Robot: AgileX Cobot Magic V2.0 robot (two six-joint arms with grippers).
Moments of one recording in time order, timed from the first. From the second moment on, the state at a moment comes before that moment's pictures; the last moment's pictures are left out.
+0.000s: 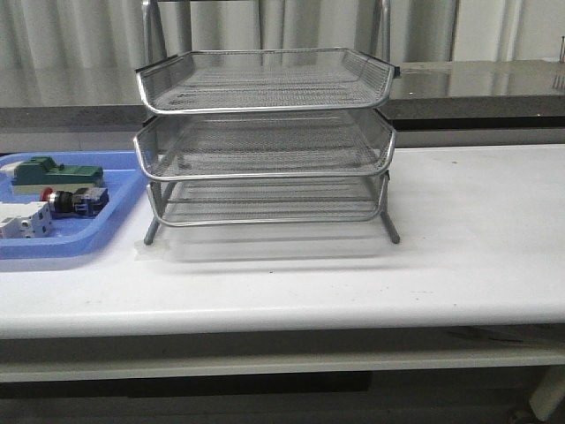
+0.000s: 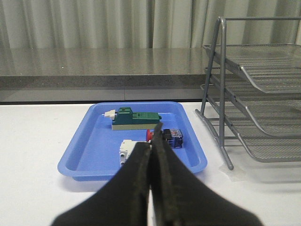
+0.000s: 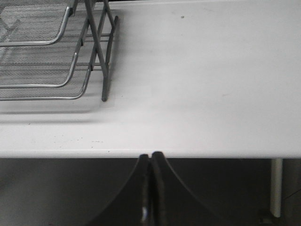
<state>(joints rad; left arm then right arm) -0.02 0.00 0.00 -0.05 0.09 -0.03 0.06 0.60 -0.72 0.12 0.75 0.03</state>
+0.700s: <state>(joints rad) -0.02 0.00 0.00 -0.05 0.09 -0.03 0.06 0.81 -0.73 0.44 0.68 0.03</state>
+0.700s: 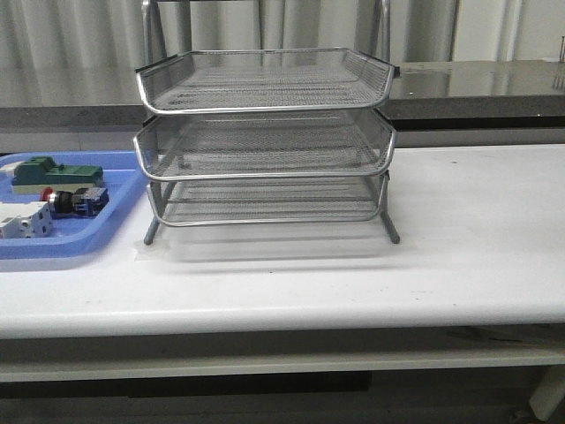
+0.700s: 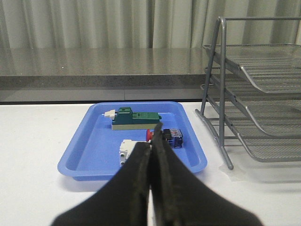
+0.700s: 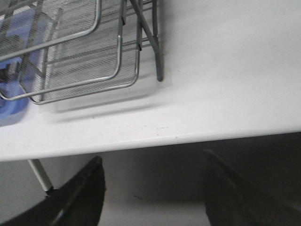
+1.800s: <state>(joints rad) -0.02 0.00 0.00 -0.05 0.09 -0.03 0.06 1.67 -0.86 1.65 0.59 -0.96</state>
